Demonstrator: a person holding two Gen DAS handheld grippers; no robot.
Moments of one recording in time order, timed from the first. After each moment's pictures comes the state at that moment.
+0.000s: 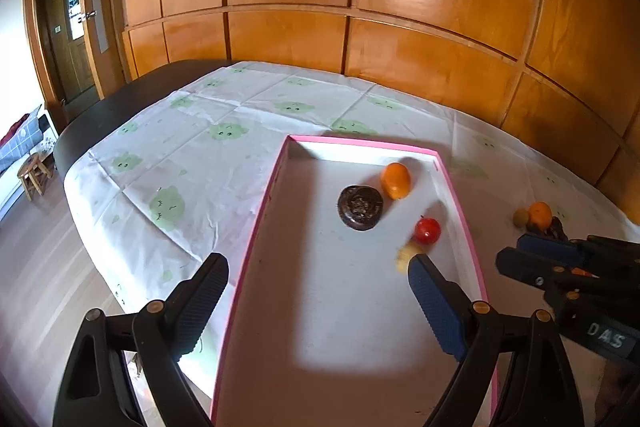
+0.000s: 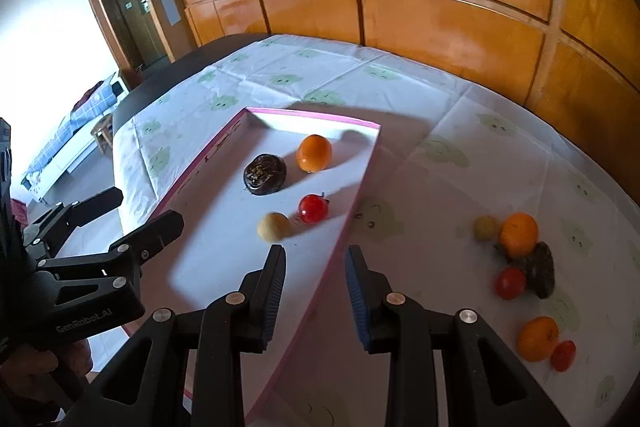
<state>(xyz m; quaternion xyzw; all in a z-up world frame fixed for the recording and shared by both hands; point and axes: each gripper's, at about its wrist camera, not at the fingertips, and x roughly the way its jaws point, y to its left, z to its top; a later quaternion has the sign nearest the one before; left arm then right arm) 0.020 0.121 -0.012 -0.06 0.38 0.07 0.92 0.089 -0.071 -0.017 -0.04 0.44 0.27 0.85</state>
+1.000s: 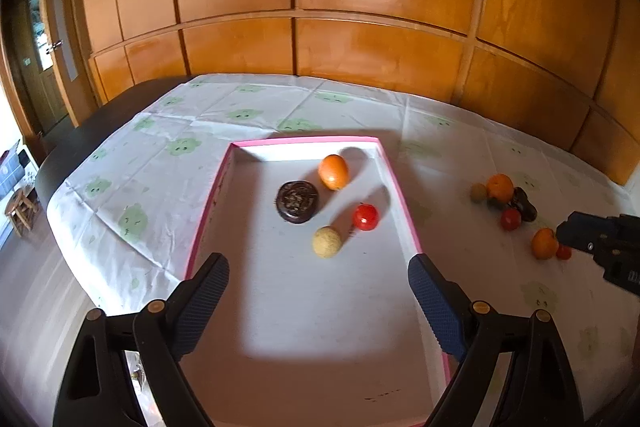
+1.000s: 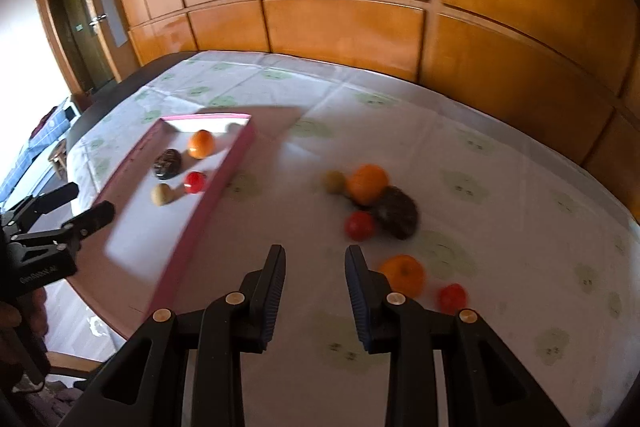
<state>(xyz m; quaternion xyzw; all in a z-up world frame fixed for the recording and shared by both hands) 0.017 0.070 -0.004 -0.01 0.39 0.02 0.92 0.072 -0.194 -0.010 -0.03 0.44 0.17 0.88</state>
